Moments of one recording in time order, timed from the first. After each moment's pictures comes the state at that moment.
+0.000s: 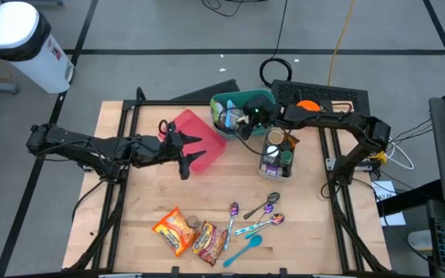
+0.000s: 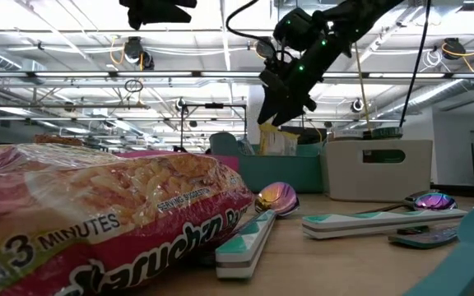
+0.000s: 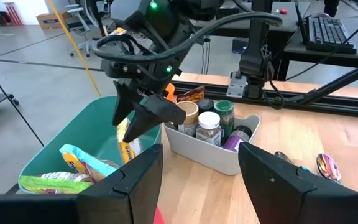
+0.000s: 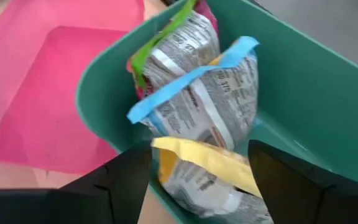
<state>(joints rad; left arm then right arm) -0.13 1.09 0.87 -0.03 -0.45 -0.07 -0.42 1.61 1.16 -0.27 0.13 0.17</state>
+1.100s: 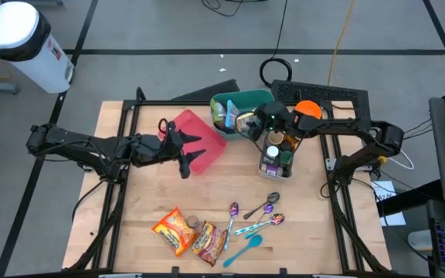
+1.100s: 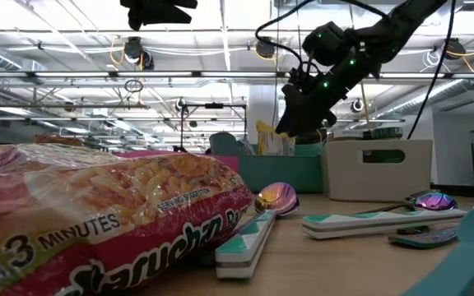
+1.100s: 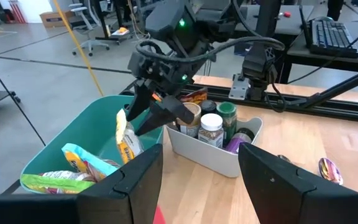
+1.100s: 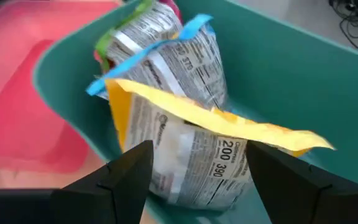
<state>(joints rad) -0.12 1.09 0.87 -0.02 -0.45 -0.08 -0.47 1.48 0.83 0.08 0.13 0.16</state>
